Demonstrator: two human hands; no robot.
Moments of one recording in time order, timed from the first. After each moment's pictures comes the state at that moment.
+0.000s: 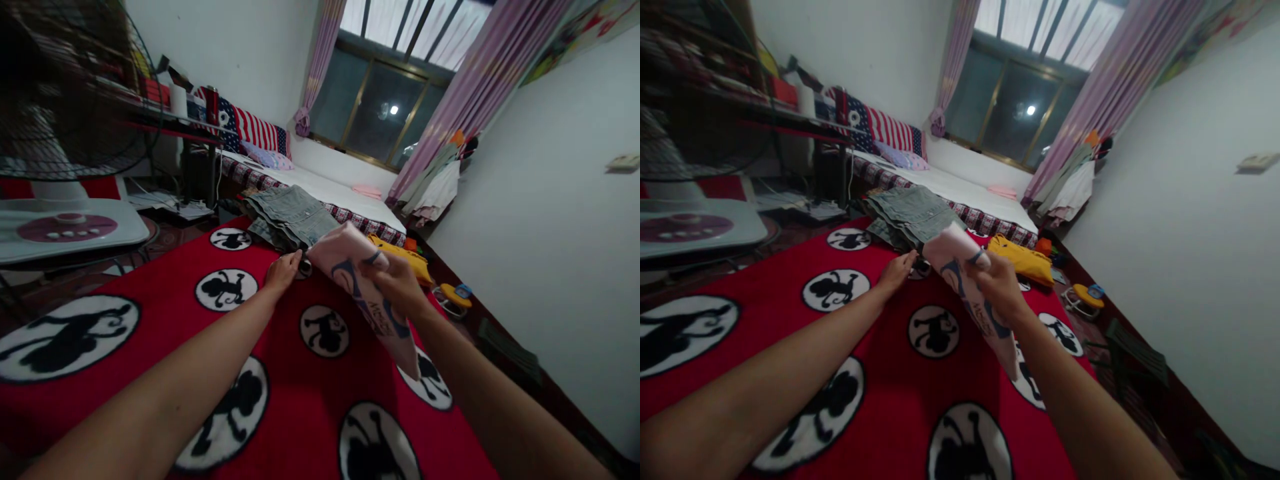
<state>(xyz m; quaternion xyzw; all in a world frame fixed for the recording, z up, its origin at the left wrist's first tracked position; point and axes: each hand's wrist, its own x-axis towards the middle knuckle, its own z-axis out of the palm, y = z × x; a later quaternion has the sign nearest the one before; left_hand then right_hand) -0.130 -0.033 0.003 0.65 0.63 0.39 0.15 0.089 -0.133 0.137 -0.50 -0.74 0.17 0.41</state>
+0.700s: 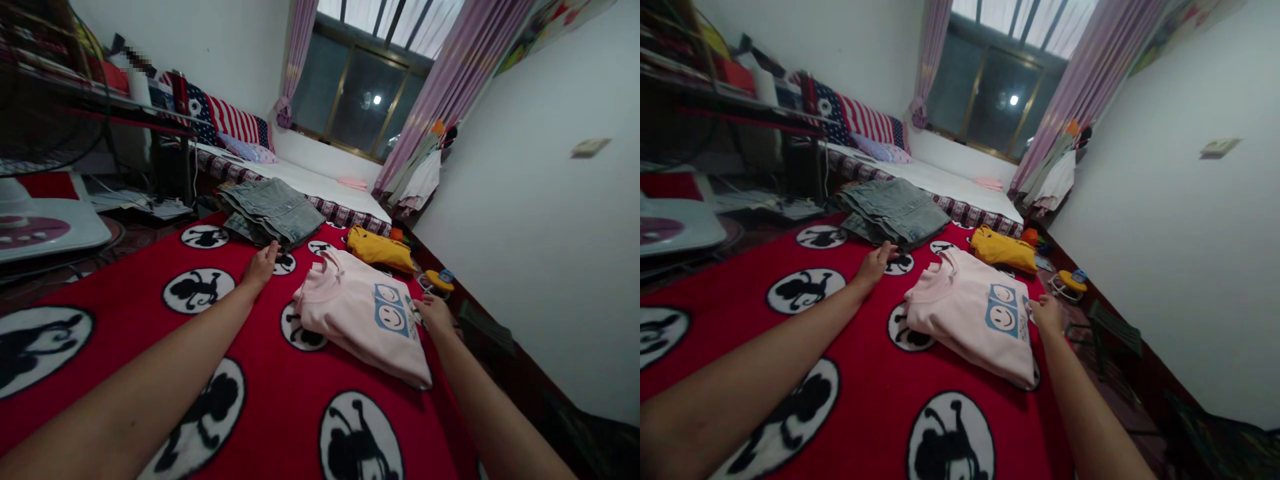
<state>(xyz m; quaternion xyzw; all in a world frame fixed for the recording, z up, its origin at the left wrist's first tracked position) -0.133 -0.015 -0.014 0.58 0.56 0.53 0.27 0.279 -0.118 0.047 -0.77 -0.48 0.00 0.42</state>
